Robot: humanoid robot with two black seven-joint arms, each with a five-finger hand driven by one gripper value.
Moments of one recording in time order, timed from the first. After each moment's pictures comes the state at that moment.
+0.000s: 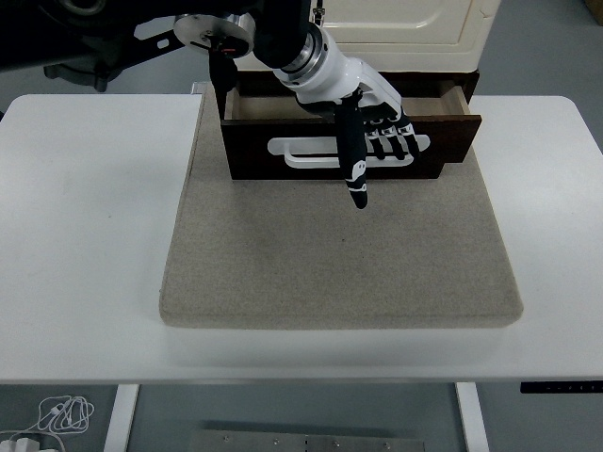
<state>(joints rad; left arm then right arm) -1.88 0.25 0.15 -1.17 0.23 -0.52 0.47 -0.05 0.00 0.13 0.14 -0.15 0.22 -0.01</state>
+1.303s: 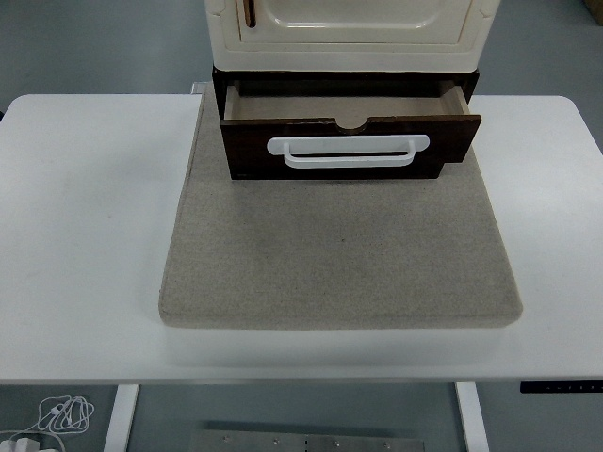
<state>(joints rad) -1.84 0.36 -0.40 -1.00 0.24 -0.41 0.28 -0.05 0.00 0.13 0.14 -0.15 0.22 -0.01</state>
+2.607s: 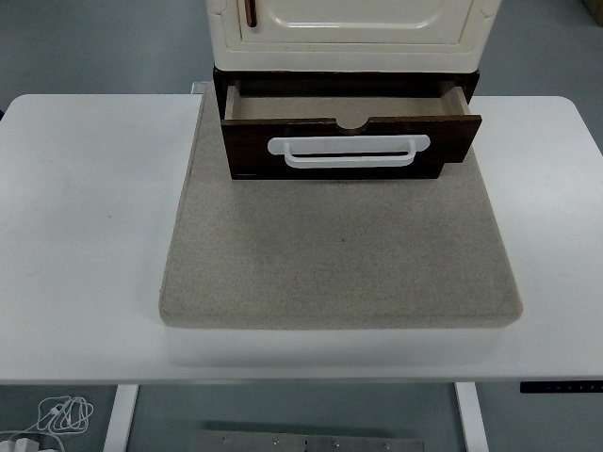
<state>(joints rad) -1.47 0.51 -0.77 -0.36 -0.25 -0.10 0.01 -0.05 0.00 0.13 0.14 -0.15 0.22 -0.01</state>
